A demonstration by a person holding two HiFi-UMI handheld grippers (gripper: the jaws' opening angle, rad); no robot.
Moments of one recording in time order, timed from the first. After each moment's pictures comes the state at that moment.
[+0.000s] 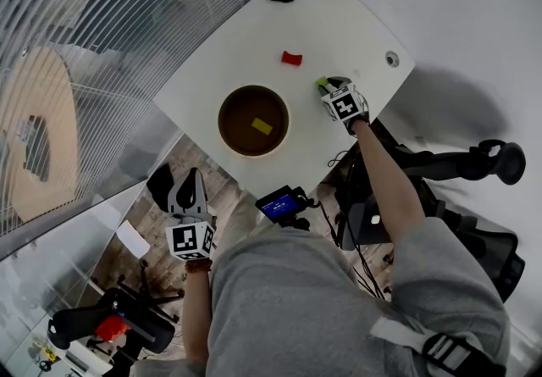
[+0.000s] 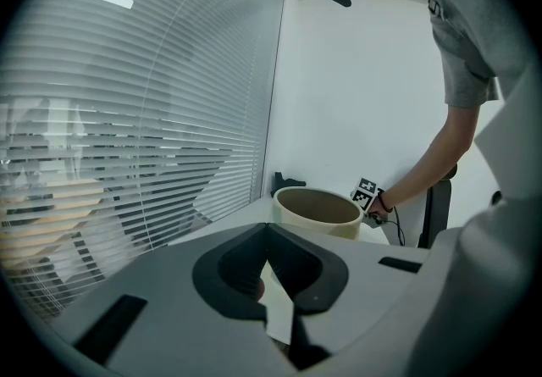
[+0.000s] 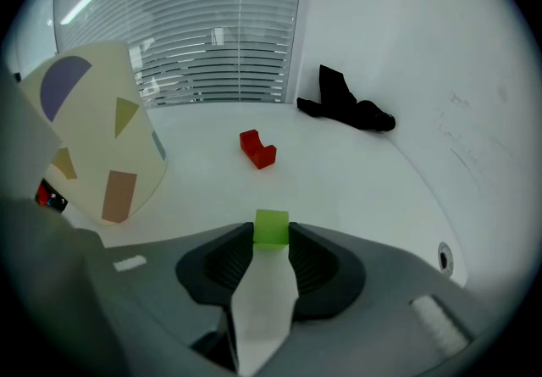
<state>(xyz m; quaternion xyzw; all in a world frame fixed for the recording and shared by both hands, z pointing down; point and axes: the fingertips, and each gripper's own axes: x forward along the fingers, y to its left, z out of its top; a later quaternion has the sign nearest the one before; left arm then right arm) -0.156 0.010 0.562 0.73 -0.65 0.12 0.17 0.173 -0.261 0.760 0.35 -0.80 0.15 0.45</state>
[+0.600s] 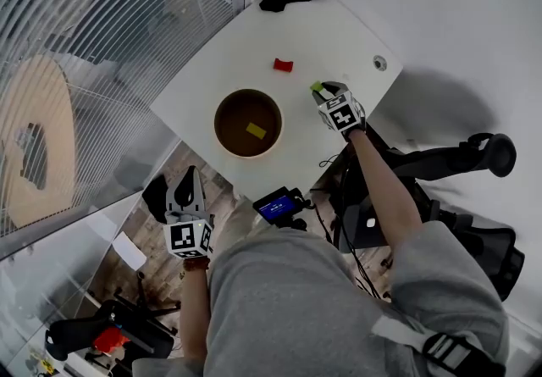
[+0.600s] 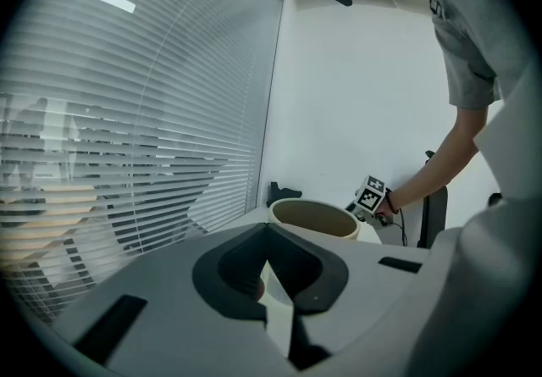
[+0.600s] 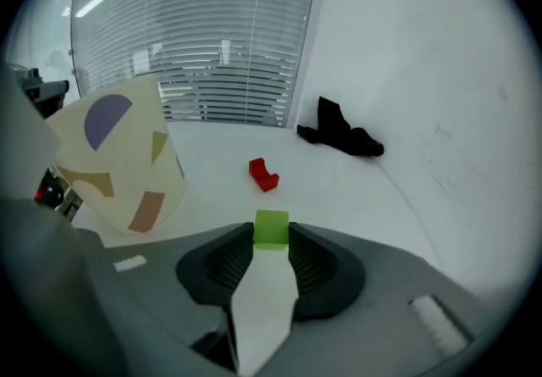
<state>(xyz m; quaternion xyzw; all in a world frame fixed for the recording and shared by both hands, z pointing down) -0.152 0.004 0.549 0.75 -0.64 0.09 0.15 0.167 -0.242 0.703 0.36 -0.82 0.12 0.42</state>
